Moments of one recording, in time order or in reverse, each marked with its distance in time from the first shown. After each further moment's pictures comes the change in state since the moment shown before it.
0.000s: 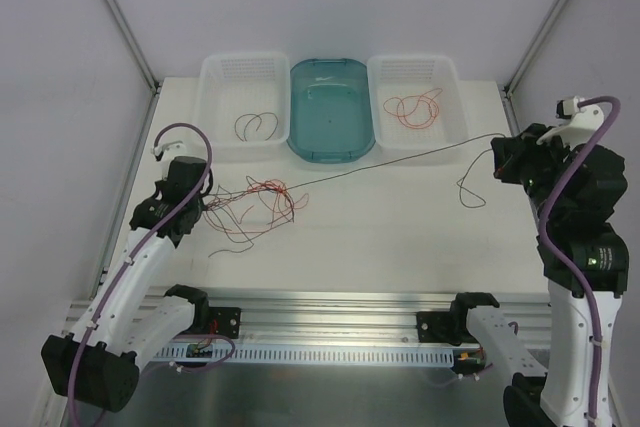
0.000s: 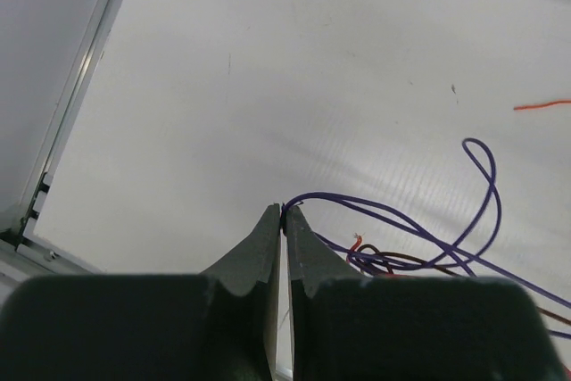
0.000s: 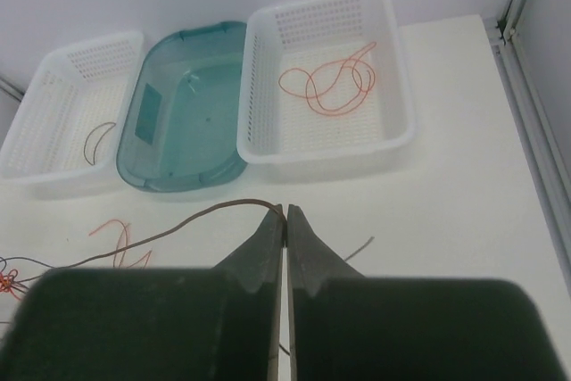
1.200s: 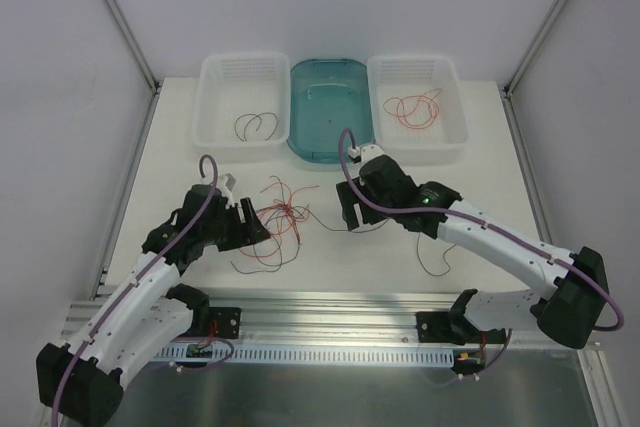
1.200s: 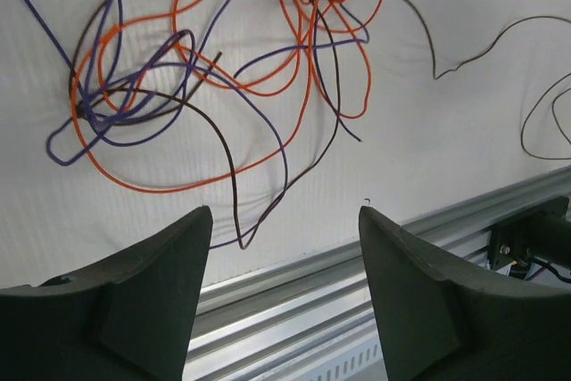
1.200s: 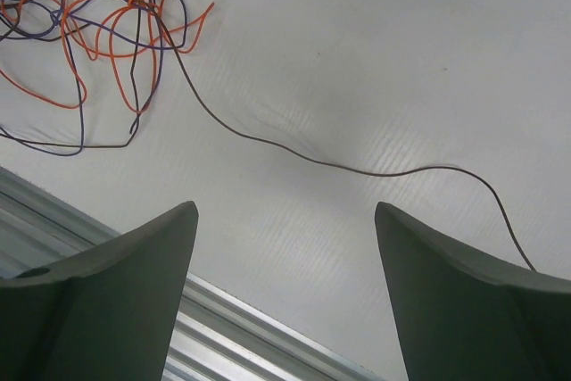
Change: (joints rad) left arm -0.105 -0.168 -0.248 0.145 0.797 -0.226; right arm 0.854 0.454 -0.363 0.153 0.249 0.137
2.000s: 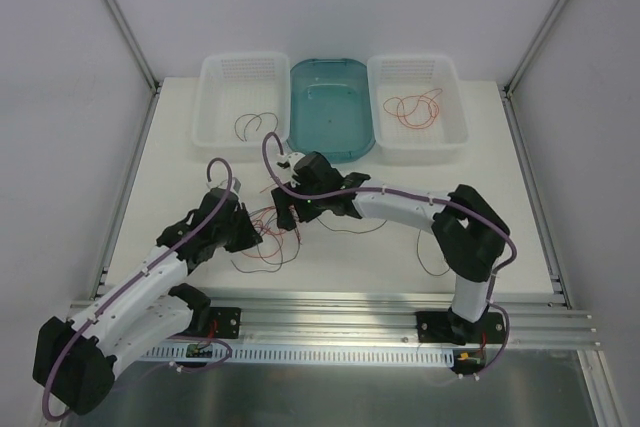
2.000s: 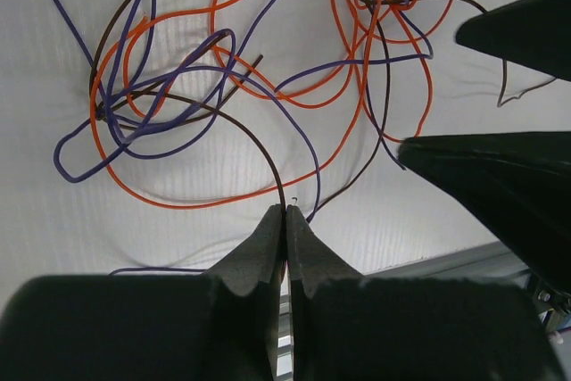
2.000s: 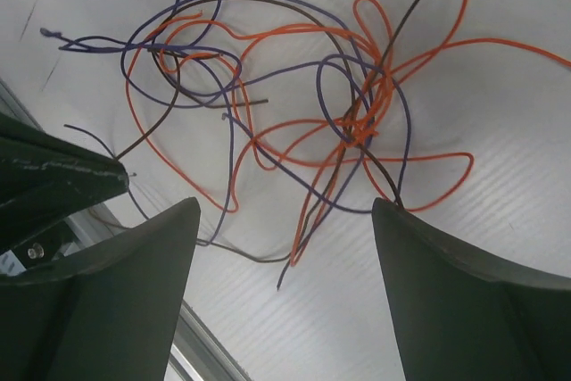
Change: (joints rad) left arm -0.160 0.114 -0.053 0.079 -0.205 -0.120; right arm 0.070 0.571 0.206 0.394 -0.346 0.002
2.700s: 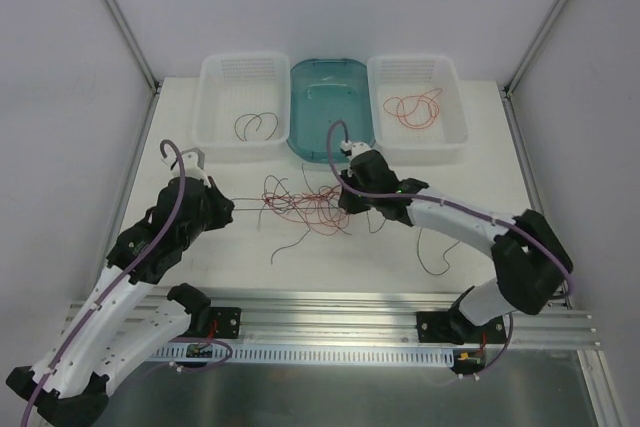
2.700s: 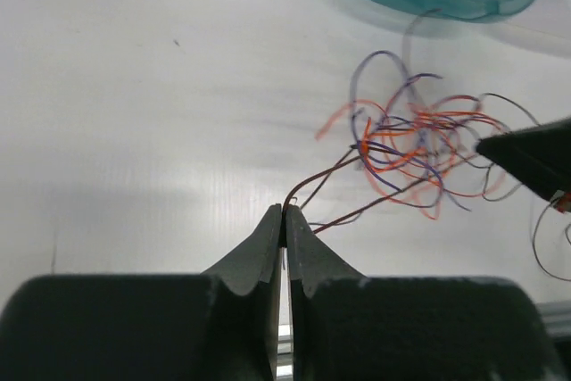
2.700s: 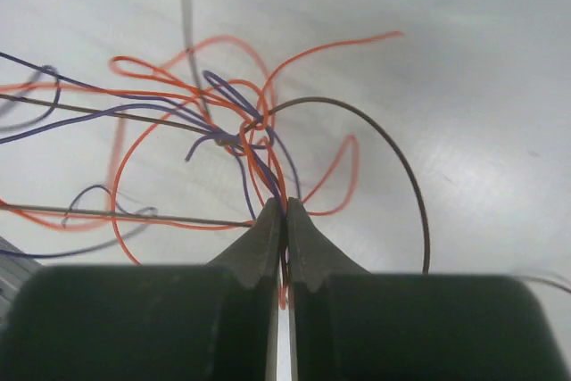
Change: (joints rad) left arm -0.018 -0.193 0.328 -0.236 -0.268 0.112; right arm -0.156 -0.235 -0.269 0.021 0.181 0.043
